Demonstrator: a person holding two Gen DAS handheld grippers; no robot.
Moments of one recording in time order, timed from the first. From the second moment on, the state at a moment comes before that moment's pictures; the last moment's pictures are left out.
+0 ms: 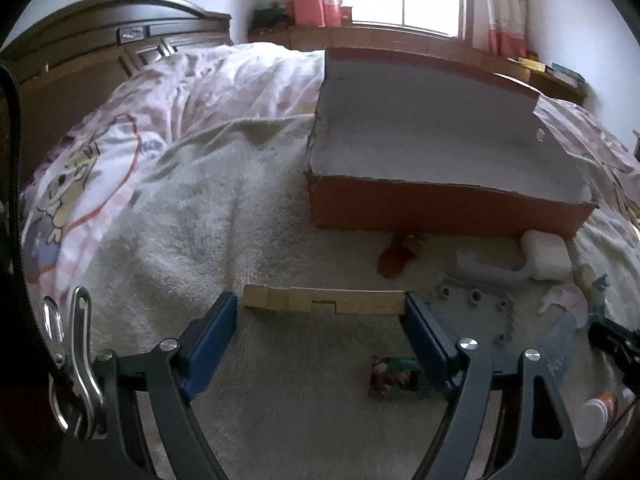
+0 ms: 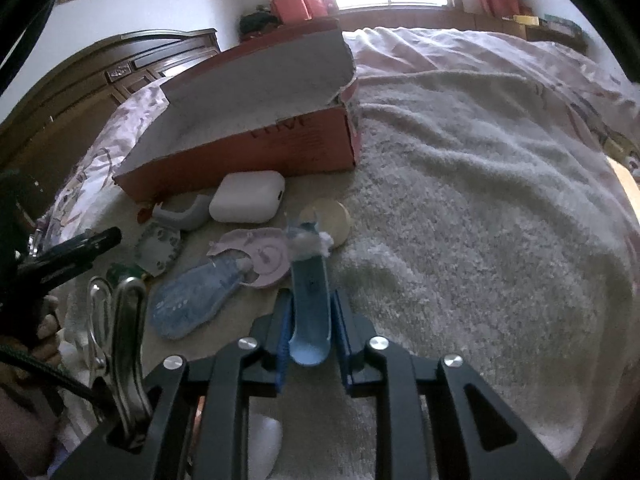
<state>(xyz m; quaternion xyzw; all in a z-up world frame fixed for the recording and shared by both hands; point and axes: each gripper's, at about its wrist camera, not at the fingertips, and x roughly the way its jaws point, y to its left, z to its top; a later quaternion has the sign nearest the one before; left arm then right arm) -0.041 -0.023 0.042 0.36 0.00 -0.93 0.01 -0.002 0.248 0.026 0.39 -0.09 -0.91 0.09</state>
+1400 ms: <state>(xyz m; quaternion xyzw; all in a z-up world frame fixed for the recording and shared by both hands) -0.067 -0.044 0.017 0.42 -0.07 -0.90 -0.11 0.010 0.229 0.042 0.38 -0.09 -0.91 0.12</state>
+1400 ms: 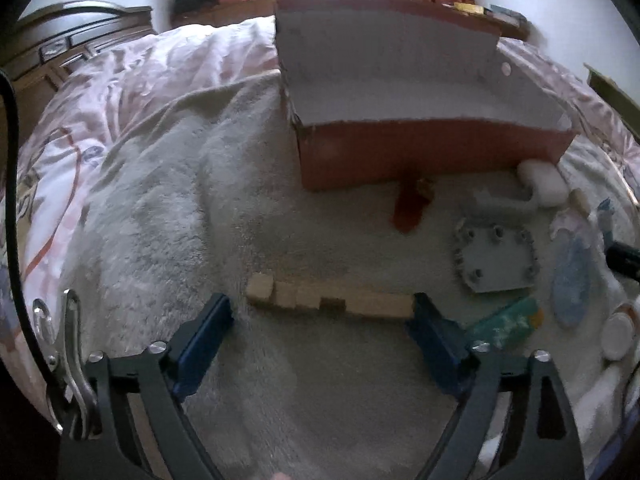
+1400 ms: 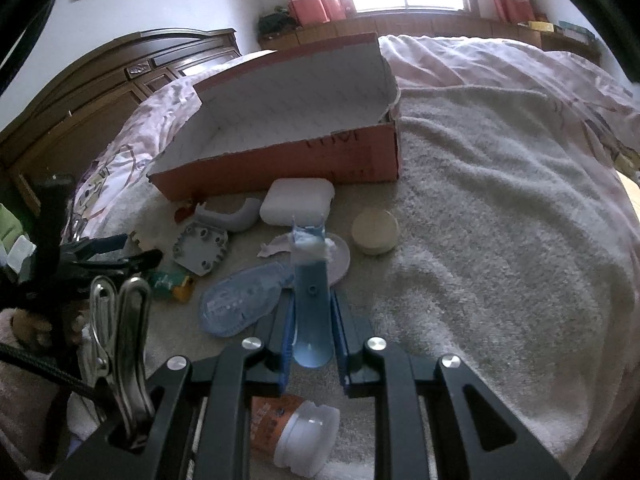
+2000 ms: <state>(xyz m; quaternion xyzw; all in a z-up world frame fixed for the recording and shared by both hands) -0.058 -0.041 0.029 0.39 -0.08 -0.91 -0.11 0.009 0.226 0.047 0.38 -0.08 -0.91 0.12</state>
